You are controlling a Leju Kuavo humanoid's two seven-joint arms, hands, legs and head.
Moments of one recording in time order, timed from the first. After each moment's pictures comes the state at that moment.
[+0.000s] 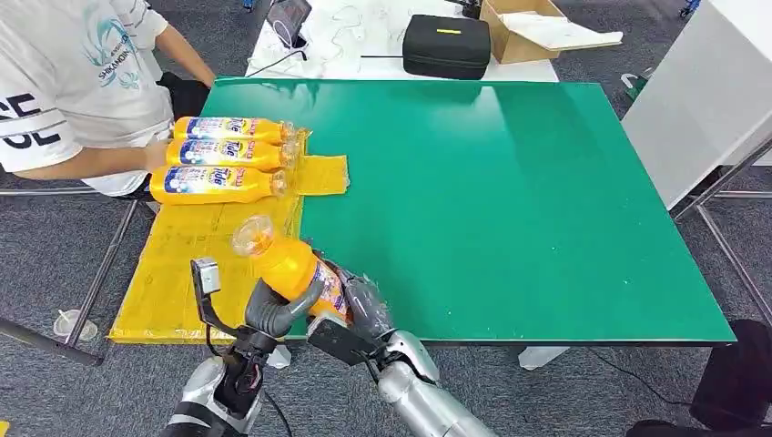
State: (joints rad) left arm -0.17 -0.21 -0.28 -1.01 0.44 -0.43 -0.43; right arm -0.36 0.31 0.53 -0.65 0.55 -0.37 -0.50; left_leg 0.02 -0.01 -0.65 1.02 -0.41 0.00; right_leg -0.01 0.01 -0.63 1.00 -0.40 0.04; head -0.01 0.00
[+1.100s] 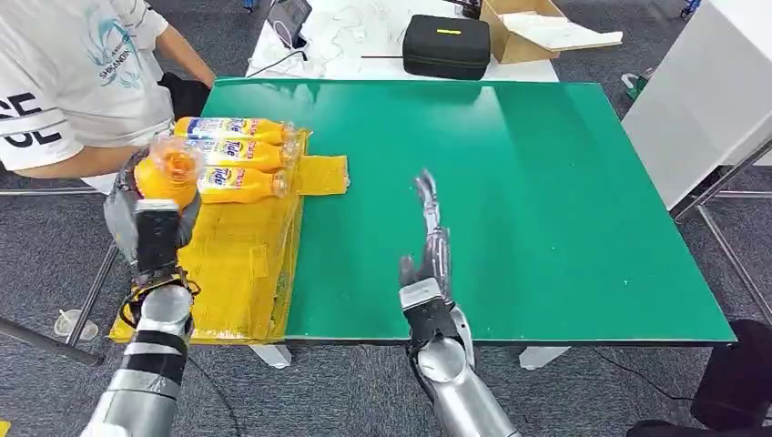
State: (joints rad) left arm -0.48 -0.11 -0.09 -0.90 -0.61 0.58 -0.68; right arm -0.21 0.23 0.44 -1.33 0.26 -0.46 -0.64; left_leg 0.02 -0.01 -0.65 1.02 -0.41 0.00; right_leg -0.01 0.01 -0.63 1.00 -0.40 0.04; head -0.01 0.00
